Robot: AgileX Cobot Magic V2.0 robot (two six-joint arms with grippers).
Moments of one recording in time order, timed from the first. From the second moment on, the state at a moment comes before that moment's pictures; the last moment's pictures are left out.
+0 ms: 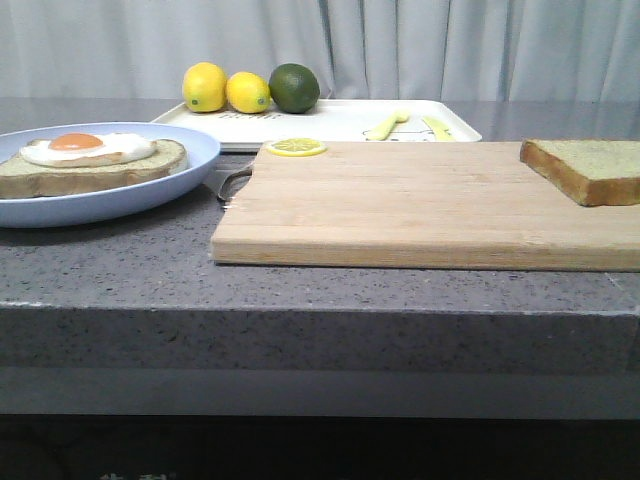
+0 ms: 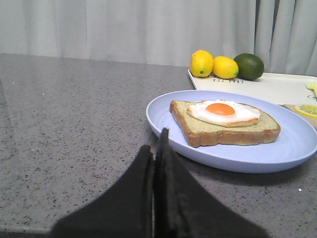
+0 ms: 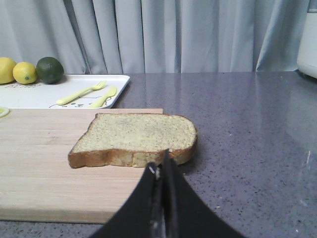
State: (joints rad) left arm -0.07 0.00 0.00 0.04 0.08 -0.11; right arm -0.01 -0.01 0.03 0.00 0.02 0.08
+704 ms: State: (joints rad) left arm -0.07 0.00 0.00 0.04 0.04 -0.11; right arm -0.01 -0.01 0.03 0.00 0.02 0.08
